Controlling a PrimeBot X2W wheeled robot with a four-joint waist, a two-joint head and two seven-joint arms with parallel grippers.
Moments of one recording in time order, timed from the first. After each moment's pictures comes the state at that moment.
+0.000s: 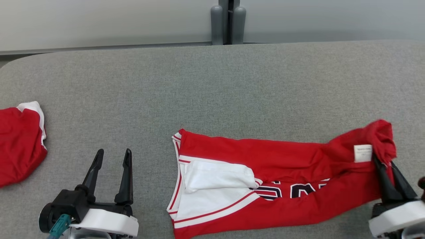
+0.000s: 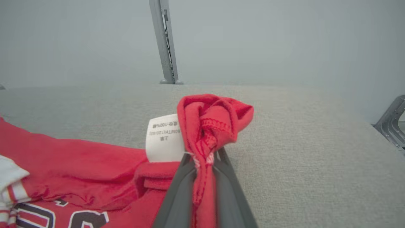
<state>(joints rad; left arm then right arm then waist) -0.03 0.20 -0.21 0.08 -0.39 0.08 -0.26 0.03 -0.30 0.02 0.12 0.33 0.13 -0.10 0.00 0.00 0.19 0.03</state>
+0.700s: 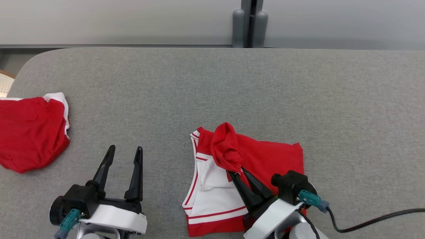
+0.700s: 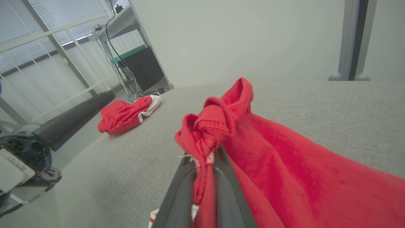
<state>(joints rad) -0.04 0.19 -0.24 0.10 -0.38 0.06 -0.26 -0.23 -0.05 0.61 0.24 0.40 0.13 -0.11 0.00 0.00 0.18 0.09</state>
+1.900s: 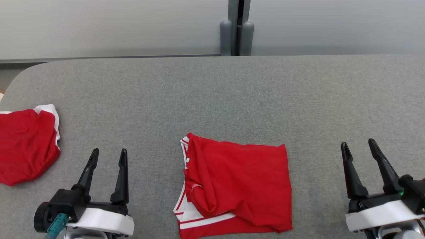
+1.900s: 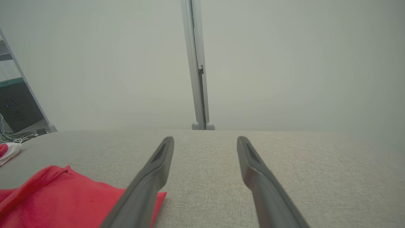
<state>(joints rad) -0.04 0.20 -0.18 0.10 -0.35 0.06 -0.26 -0.04 -0.19 0.11 0.07 0.28 0.13 -0.19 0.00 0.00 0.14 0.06</state>
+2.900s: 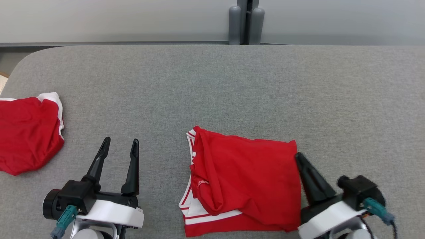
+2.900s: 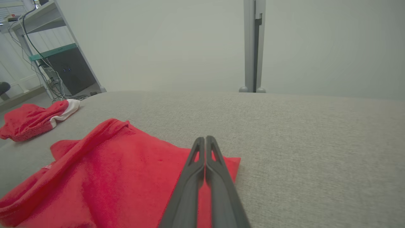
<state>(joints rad) -0.06 0.20 -0.23 0.06 -0.33 0.07 -0.25 -0.06 -0.16 0.29 0.09 0.26 0.13 -0.11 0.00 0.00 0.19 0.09</state>
